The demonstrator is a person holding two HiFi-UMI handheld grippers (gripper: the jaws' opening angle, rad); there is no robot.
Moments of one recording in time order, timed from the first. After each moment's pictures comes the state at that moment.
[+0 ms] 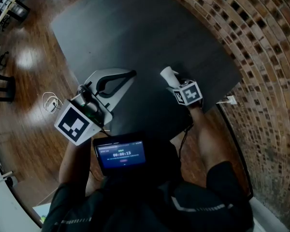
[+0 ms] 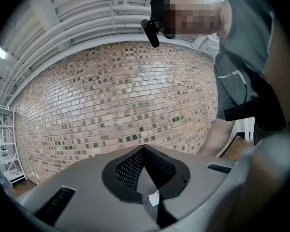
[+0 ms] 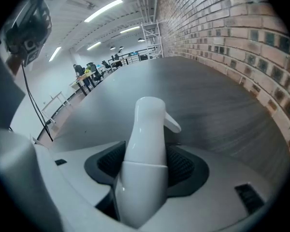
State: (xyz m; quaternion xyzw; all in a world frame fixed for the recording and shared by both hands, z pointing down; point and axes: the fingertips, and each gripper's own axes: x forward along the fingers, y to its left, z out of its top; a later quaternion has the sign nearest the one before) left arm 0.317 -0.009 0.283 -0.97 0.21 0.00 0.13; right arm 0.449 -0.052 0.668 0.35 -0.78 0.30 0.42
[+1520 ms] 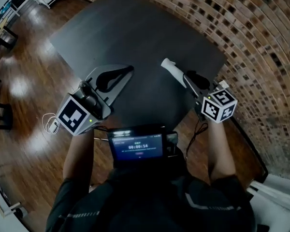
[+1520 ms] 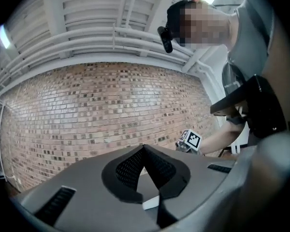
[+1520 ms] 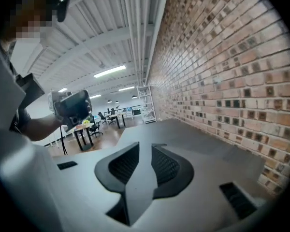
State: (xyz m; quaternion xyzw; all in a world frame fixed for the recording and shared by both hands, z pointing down) left arm 0.224 0.091 0.222 -0.98 0.14 0.09 0.13; right arm 0.403 0.068 0.382 0.49 -0.85 0.16 0.10
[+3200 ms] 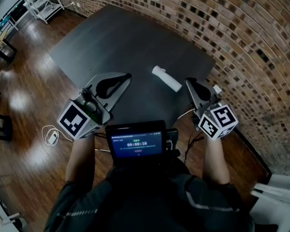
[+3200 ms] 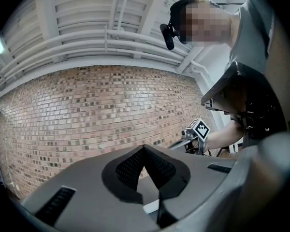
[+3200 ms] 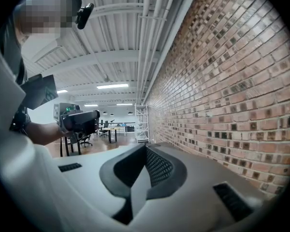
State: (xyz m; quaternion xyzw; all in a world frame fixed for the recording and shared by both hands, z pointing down) left arm 0.252 0.131 0.200 -0.98 0.11 0.11 0.14; right arm 0.421 0.136 0.293 0.55 -0.83 0.04 0.04
